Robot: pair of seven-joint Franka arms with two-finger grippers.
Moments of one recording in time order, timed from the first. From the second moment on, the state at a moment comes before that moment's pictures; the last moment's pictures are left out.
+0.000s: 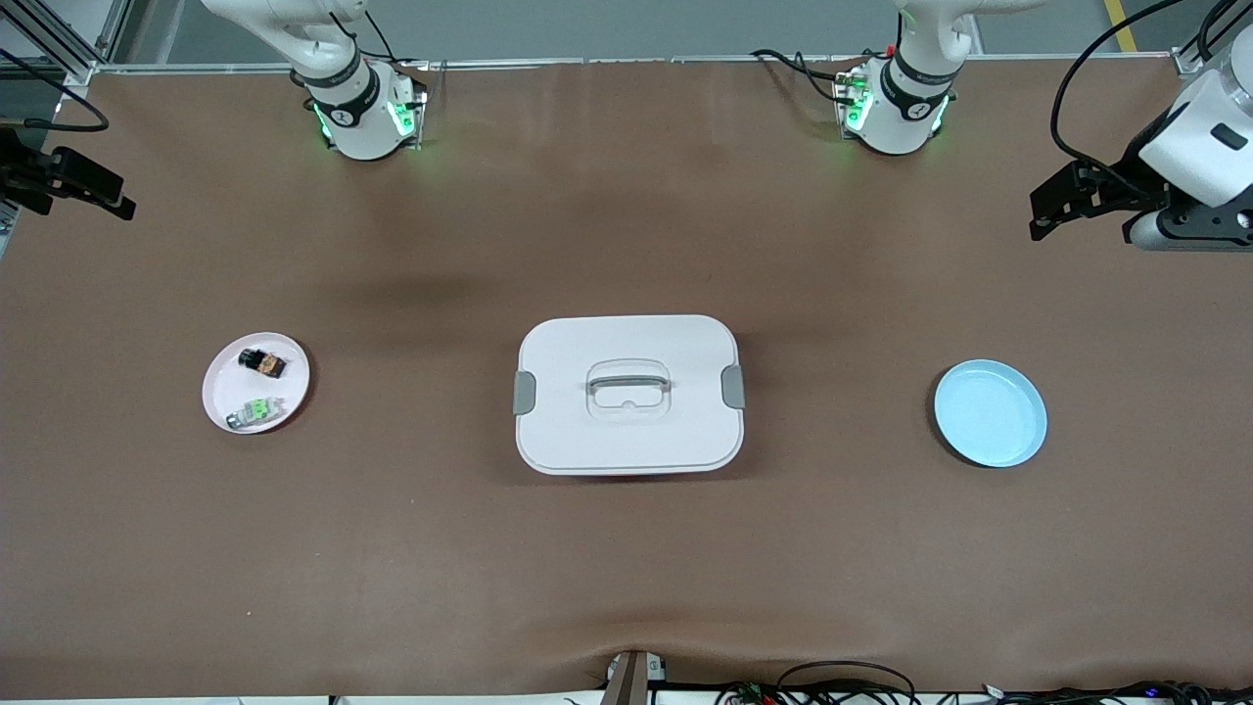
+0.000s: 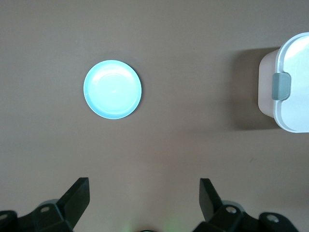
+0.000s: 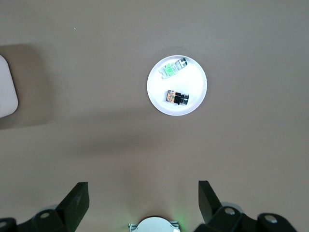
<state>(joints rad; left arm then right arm) 0.01 -0.03 -0.15 -1.55 0.00 1.49 -0.08 -0.05 -0.14 -0.05 -1.69 0.00 1.46 -0.01</state>
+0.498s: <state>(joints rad) 0.01 -0.03 -0.15 -1.55 0.00 1.49 -0.08 -0.05 -0.13 -0.05 -1.69 -0.01 1.46 -0.01</state>
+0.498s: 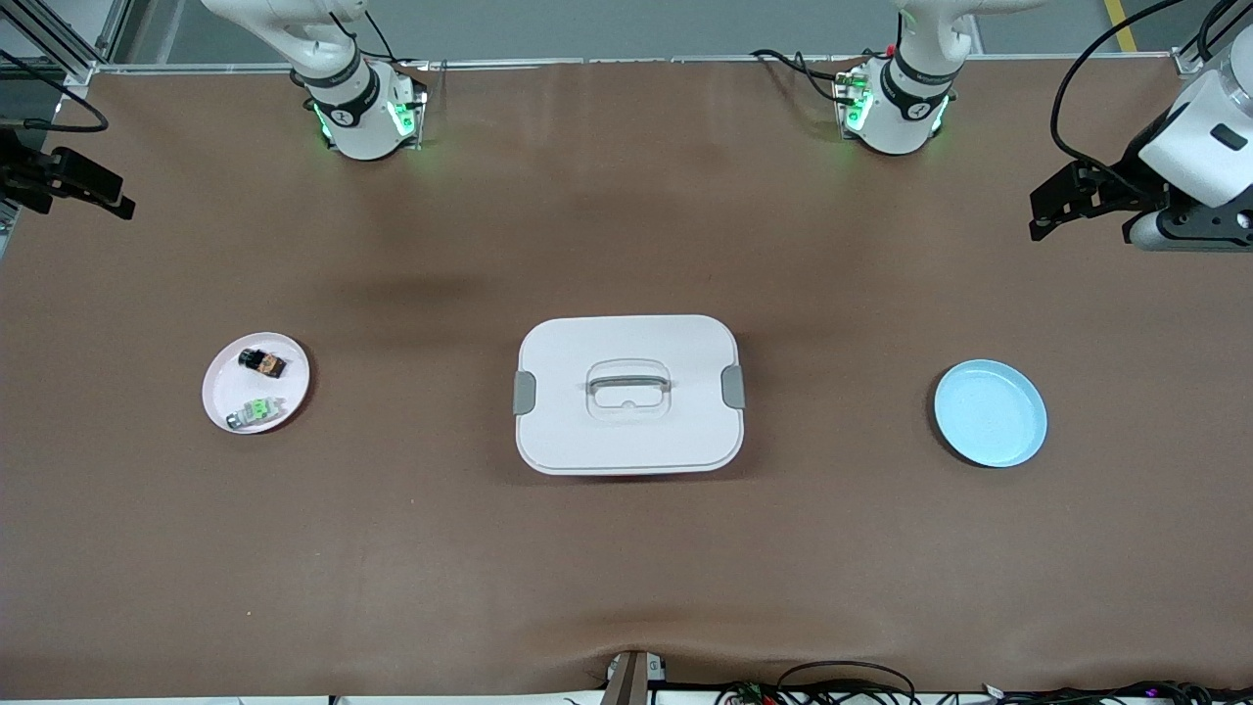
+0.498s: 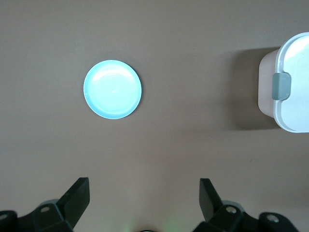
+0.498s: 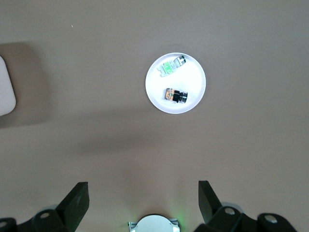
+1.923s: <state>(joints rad) 0.01 -0.02 -0.15 -1.55 0.00 1.49 -0.08 -0.16 0.15 -0.06 -2.25 -0.03 2.24 0.01</state>
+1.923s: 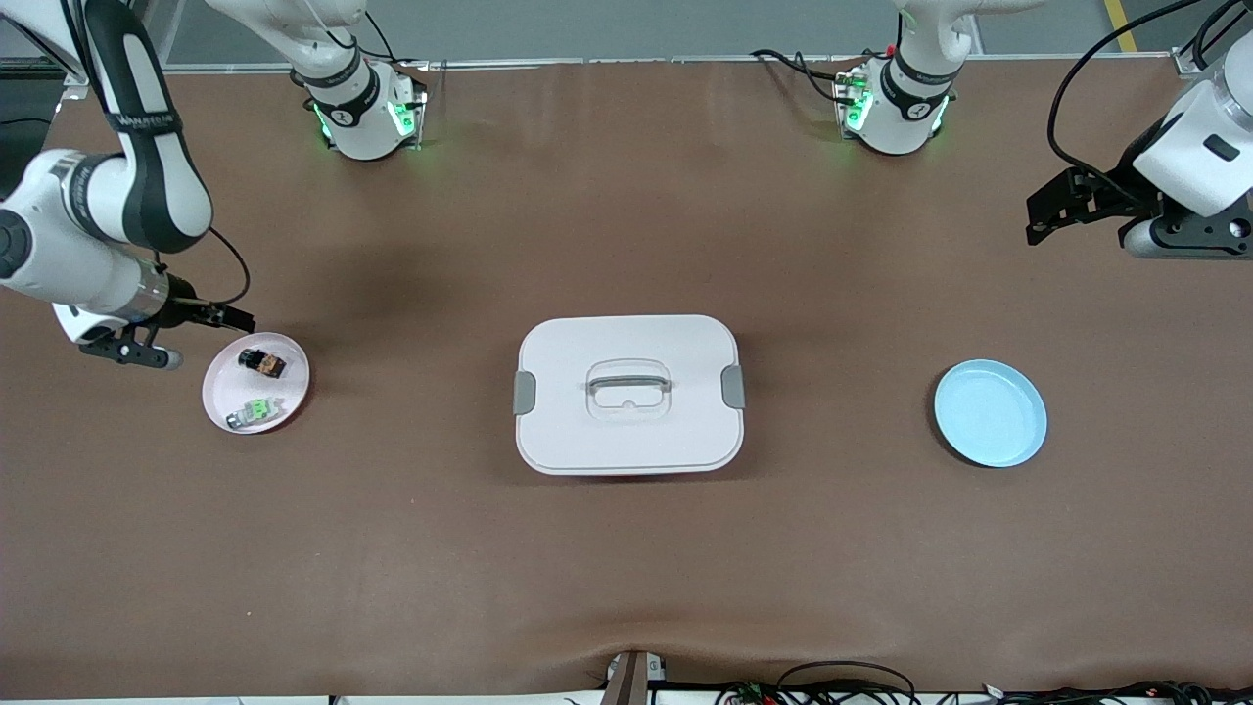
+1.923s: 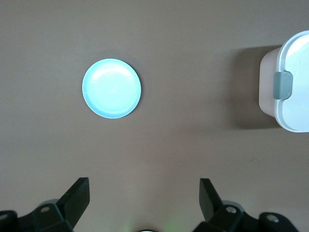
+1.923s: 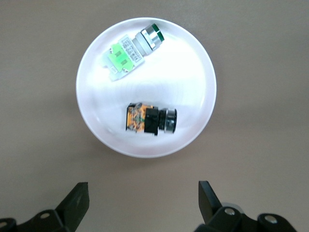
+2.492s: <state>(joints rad) 0.01 -0.02 -0.15 -1.55 0.00 1.49 -0.08 -0.16 0.32 -0.06 -2.24 0.04 2.39 0.01</state>
